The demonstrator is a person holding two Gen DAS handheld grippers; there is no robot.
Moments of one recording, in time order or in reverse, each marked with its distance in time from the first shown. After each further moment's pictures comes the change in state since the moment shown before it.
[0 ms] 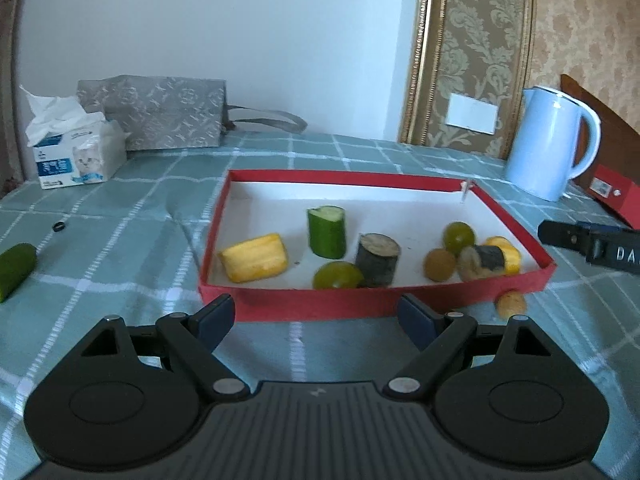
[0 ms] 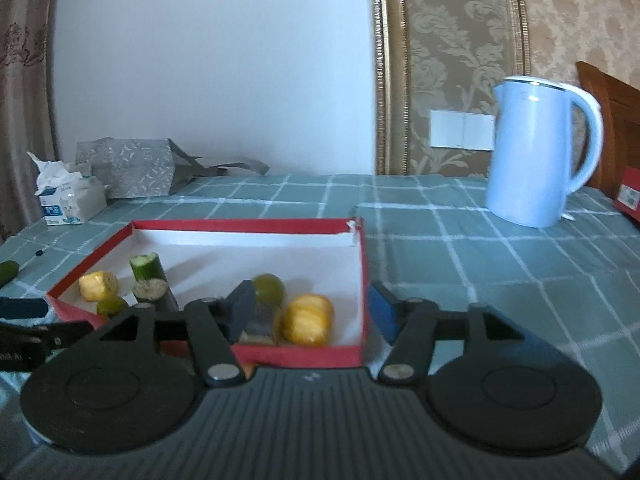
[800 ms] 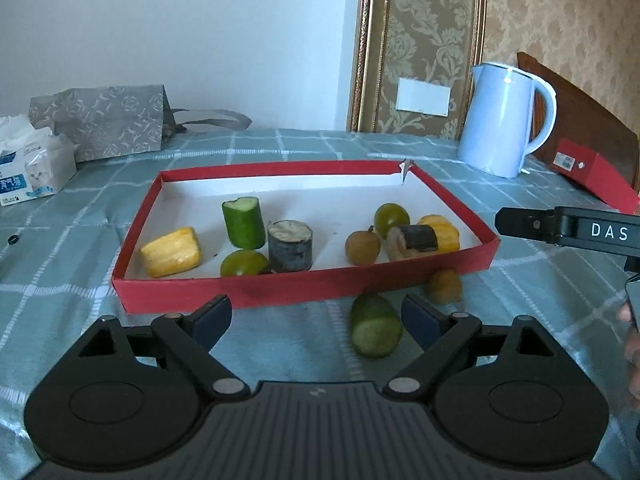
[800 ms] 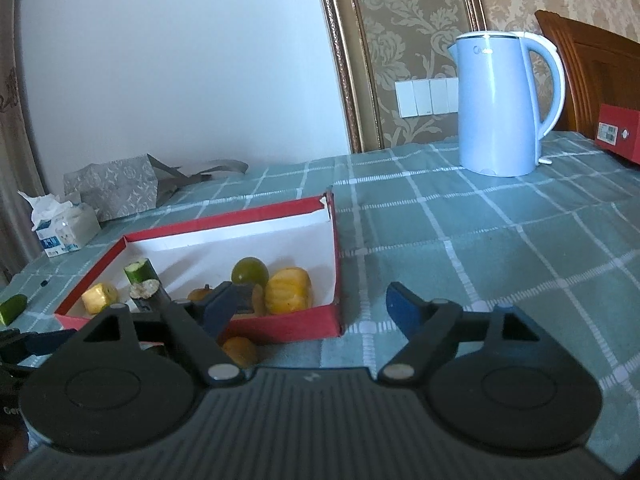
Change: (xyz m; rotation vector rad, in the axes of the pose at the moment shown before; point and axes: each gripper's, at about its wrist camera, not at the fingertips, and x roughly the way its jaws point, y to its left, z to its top) left arm 0.001 -0.049 -0.009 0.076 0.007 -0.075; right arm -0.014 -0.025 -0.014 0.165 0.028 0.002
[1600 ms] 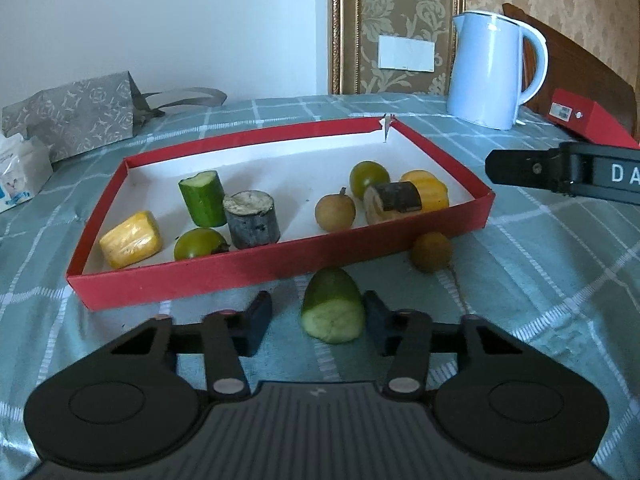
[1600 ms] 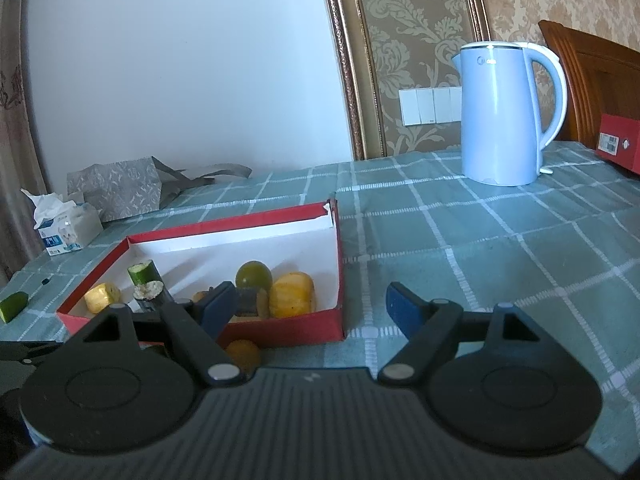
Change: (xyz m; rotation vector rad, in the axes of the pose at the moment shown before) left arm 0.026 -0.027 -0.005 0.098 0.096 0.007; right arm -0.003 0.005 0.000 -0.022 -0.014 -0.002
